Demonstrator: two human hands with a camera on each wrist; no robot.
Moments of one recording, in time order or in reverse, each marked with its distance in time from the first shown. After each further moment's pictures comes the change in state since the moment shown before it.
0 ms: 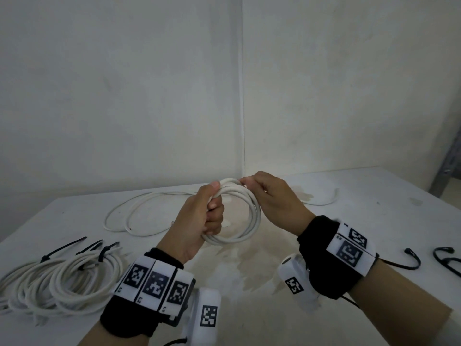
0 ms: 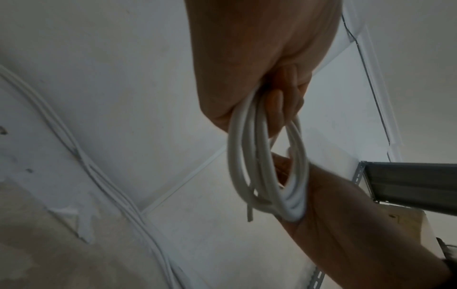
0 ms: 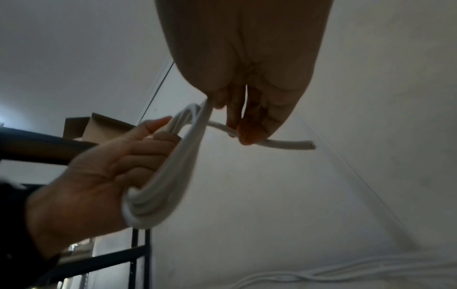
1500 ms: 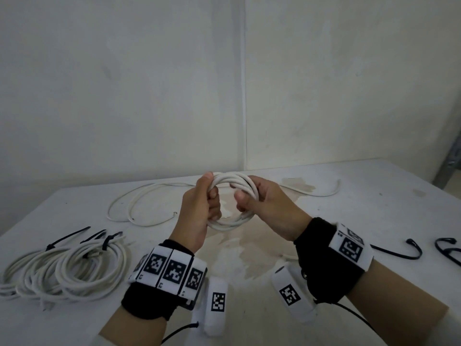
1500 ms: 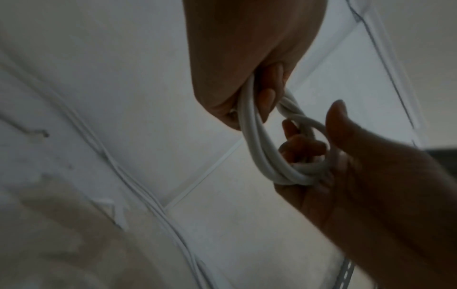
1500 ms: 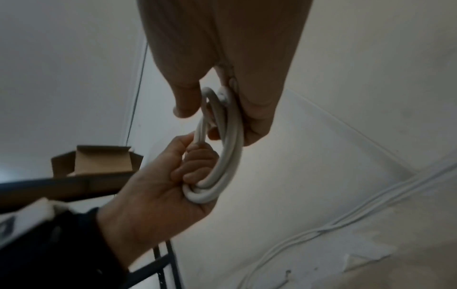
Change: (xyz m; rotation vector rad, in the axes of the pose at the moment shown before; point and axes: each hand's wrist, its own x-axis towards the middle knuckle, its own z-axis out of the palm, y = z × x) left_hand 0.007 -0.017 0.000 -0.011 0.209 0.105; right_hand -0.021 -0.002 0.016 0.541 -0.161 0.102
